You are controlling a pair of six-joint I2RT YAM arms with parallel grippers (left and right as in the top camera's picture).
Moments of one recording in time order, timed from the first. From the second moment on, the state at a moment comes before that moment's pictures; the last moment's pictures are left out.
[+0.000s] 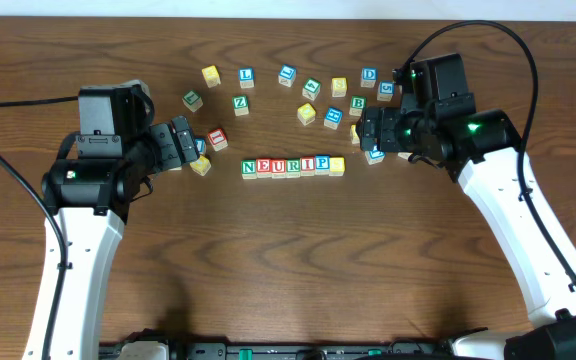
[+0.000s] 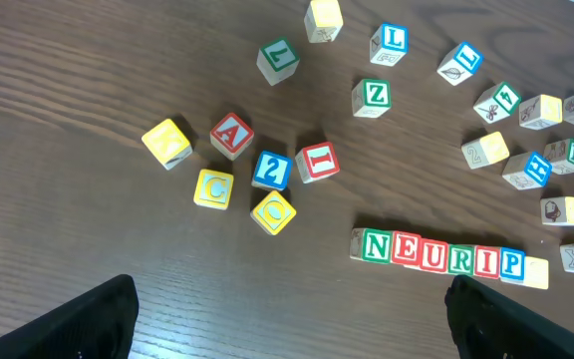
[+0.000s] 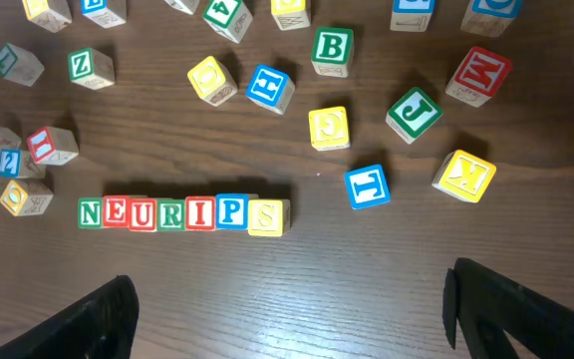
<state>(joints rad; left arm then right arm) -0.01 1.27 1.21 -0.84 0.07 -0.29 0.28 1.54 1.39 -0.84 -0.11 0.31</state>
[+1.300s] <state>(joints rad) -0.01 1.27 1.21 -0.84 0.07 -0.29 0.28 1.51 1.37 -0.66 0.02 0.19</state>
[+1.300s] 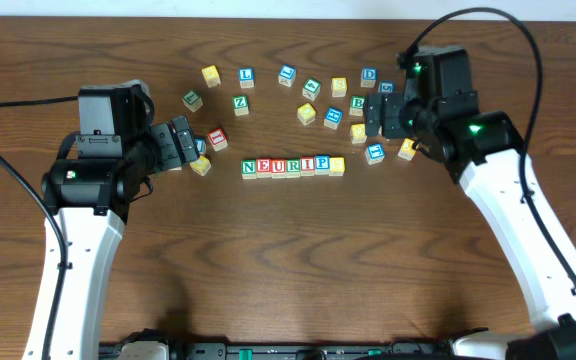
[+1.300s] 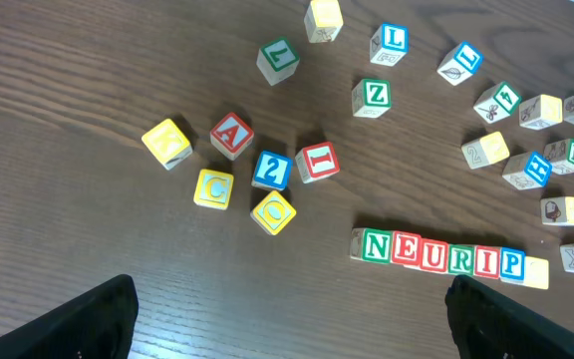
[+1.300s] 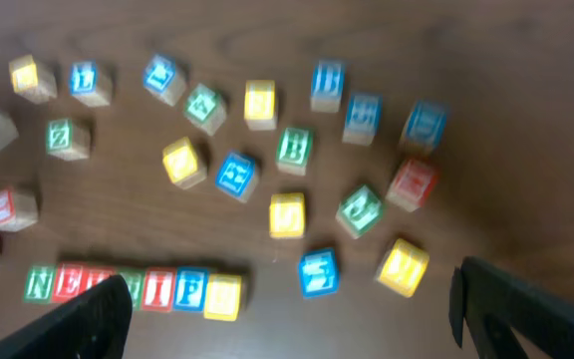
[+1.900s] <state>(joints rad) -0.01 1.27 1.21 -0.85 0.07 -0.29 0.10 0.65 0.49 -0.01 0.06 0.06</state>
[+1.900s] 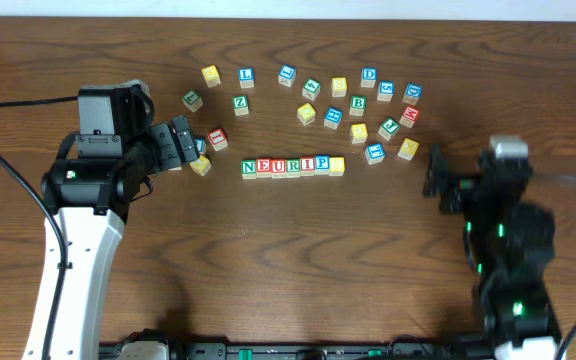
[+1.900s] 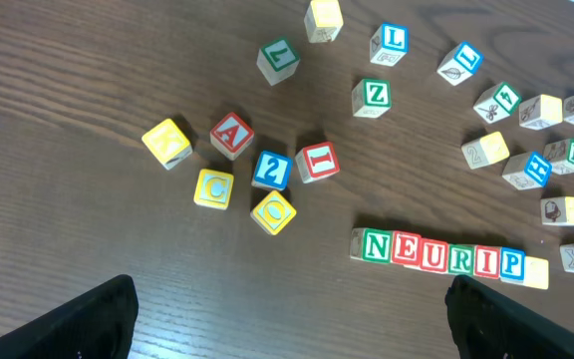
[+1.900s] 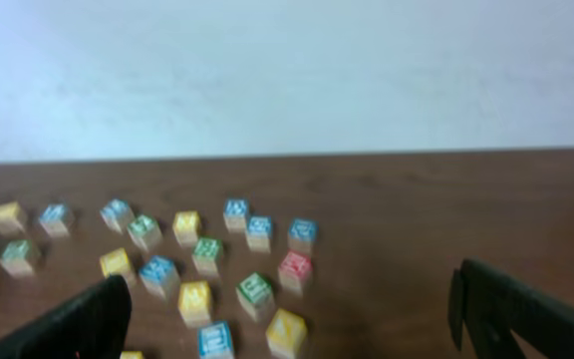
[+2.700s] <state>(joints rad) -0.01 1.27 1.21 -0.85 0.07 -0.29 0.09 0.06 0.01 0.01 0.05 0.06</state>
